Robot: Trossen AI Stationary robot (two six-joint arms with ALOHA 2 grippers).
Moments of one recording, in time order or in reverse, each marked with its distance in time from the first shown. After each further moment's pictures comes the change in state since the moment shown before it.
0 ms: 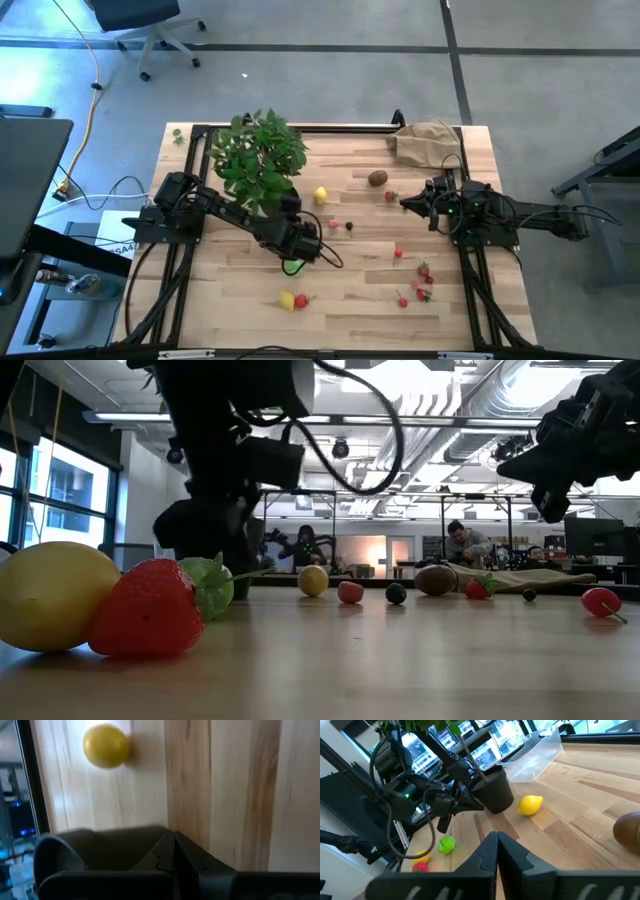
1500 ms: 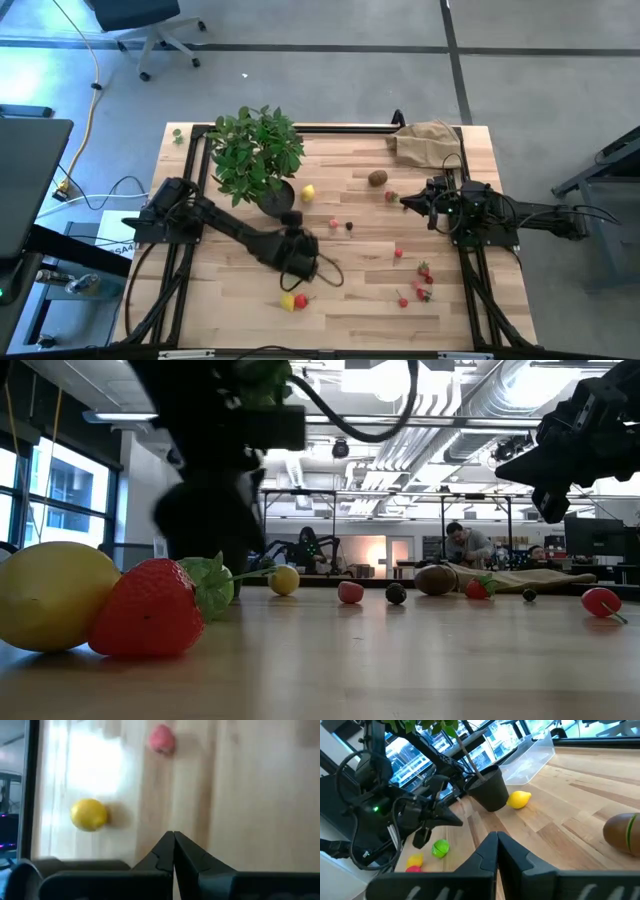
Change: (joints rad) left arm -0.093 -0.002 0.000 0.155 -0.049 -0.106; right arm 0.000 0.001 0.000 -0.001 0.041 -0.002
